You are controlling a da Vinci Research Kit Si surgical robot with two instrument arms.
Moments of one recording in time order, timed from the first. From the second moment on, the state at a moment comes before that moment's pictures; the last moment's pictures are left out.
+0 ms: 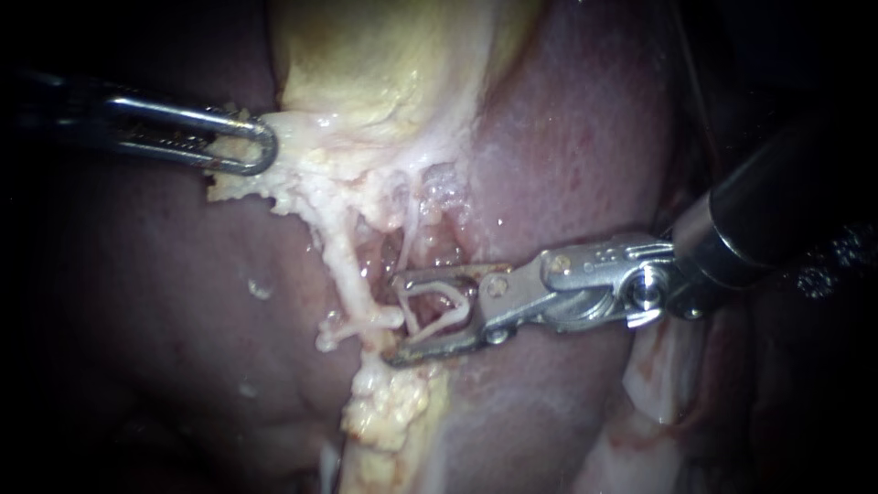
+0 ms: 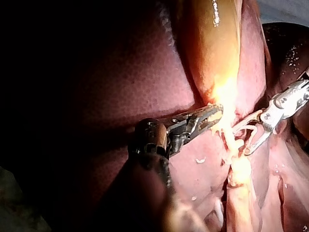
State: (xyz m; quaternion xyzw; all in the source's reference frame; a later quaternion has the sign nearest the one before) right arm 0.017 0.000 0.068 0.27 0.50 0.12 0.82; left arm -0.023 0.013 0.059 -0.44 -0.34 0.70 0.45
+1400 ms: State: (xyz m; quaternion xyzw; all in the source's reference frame) right arm 0.017 0.000 0.066 0.29 0.53 0.13 0.79; left arm -0.023 0.013 0.059 -0.44 -0.34 0.70 0.45
